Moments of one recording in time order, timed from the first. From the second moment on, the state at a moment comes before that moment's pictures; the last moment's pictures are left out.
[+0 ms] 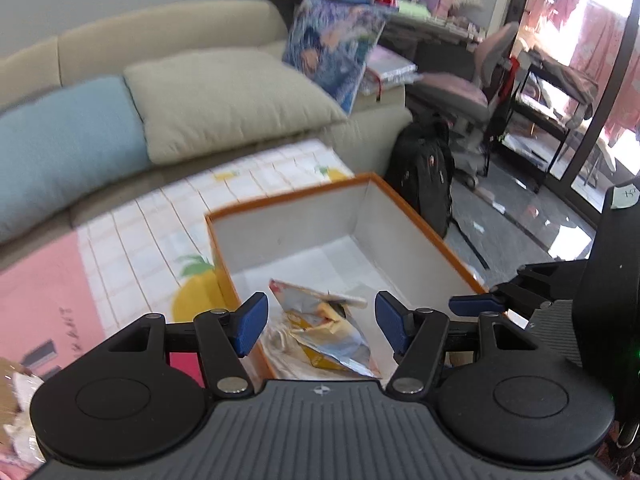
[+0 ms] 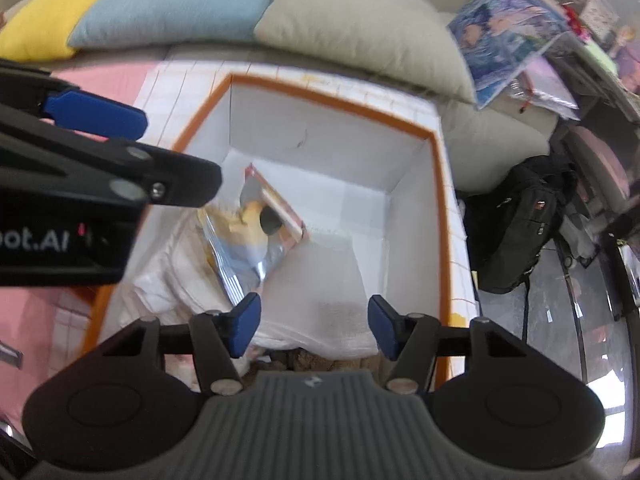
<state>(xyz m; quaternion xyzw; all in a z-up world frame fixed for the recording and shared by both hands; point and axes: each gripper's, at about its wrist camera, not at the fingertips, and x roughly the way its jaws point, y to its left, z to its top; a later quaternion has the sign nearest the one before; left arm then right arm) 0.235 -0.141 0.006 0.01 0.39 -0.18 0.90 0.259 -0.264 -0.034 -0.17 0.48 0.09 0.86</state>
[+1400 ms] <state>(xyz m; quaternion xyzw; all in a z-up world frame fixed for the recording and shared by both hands) 0.087 0.078 -0.030 0.03 0.38 0.05 0.92 0.125 -0.044 -0.036 -0.20 0.31 0.29 0.88</state>
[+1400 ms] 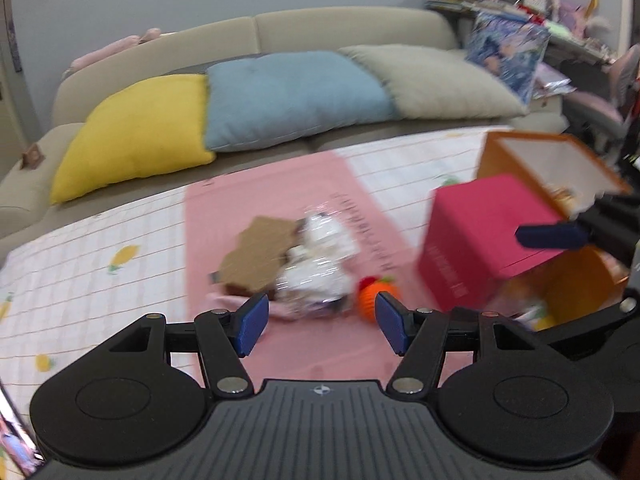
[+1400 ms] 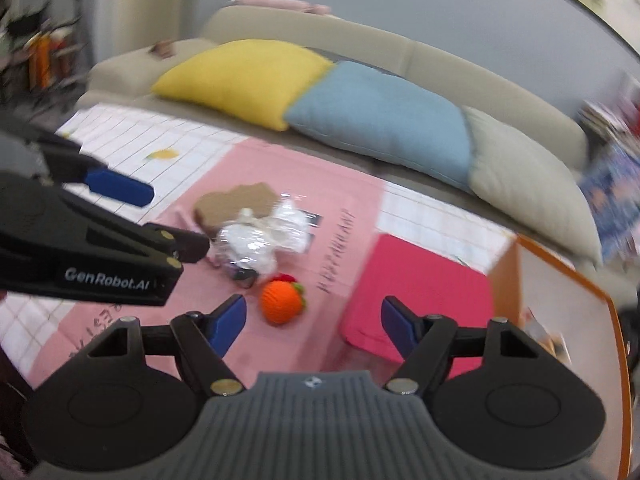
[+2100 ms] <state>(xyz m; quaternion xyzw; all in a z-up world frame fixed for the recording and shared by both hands) 0.129 0.160 -0.131 0.06 0.42 0.08 0.90 0.185 0.043 -0.125 -0.34 0.37 0.30 0.81</state>
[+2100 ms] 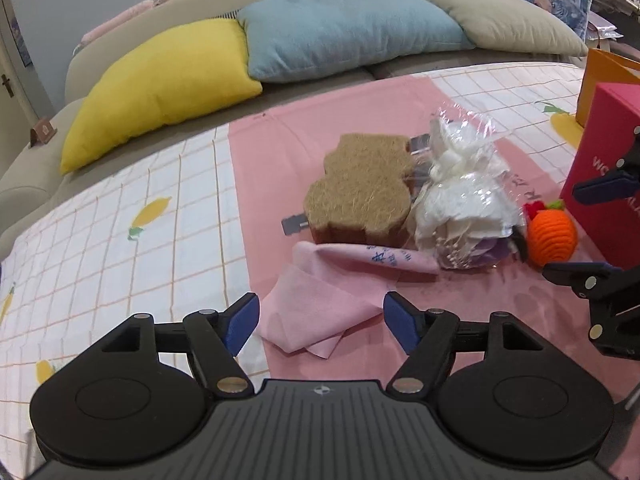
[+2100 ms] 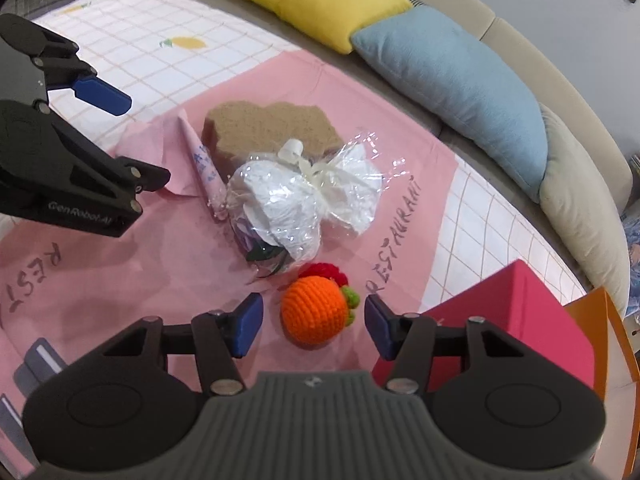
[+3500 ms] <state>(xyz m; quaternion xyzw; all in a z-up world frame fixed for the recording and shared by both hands) 0.109 0.158 -0.098 -0.03 0.37 0.09 0.92 0.158 0.011 -0.093 -0.29 0.38 0.33 0.82</state>
